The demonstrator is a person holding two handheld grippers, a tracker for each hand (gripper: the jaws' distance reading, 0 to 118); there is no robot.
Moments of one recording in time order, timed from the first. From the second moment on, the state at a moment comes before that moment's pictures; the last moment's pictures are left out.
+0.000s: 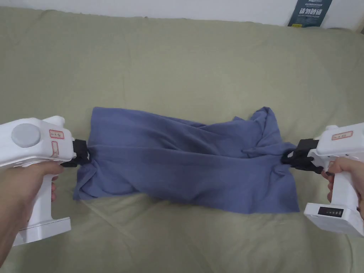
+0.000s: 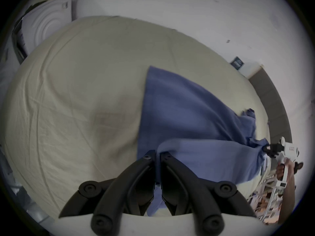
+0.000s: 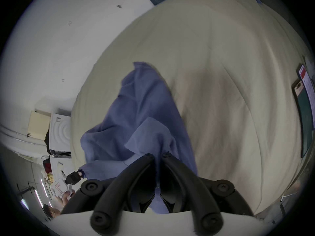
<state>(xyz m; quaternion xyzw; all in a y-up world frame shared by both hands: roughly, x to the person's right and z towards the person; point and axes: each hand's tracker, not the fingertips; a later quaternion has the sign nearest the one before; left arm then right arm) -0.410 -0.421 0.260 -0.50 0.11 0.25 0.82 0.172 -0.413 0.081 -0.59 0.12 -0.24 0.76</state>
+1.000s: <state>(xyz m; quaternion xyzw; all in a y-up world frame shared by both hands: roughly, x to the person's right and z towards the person) -0.338 -0.440 0.408 -0.40 0.13 0.09 0.90 0.162 -0.401 0.341 -0.43 0.13 0.02 0.89</state>
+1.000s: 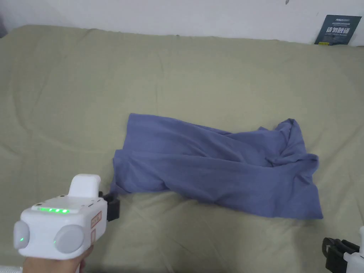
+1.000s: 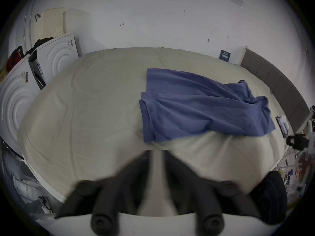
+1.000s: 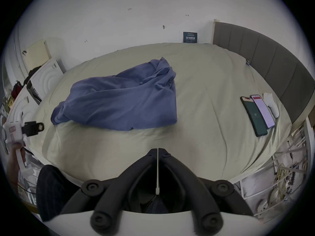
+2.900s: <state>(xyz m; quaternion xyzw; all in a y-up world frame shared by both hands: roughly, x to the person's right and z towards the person) -0.328 -0.404 0.448 -0.45 0.10 0.12 0.88 0.187 -0.417 0.308 -0.52 0.13 0.01 0.84</state>
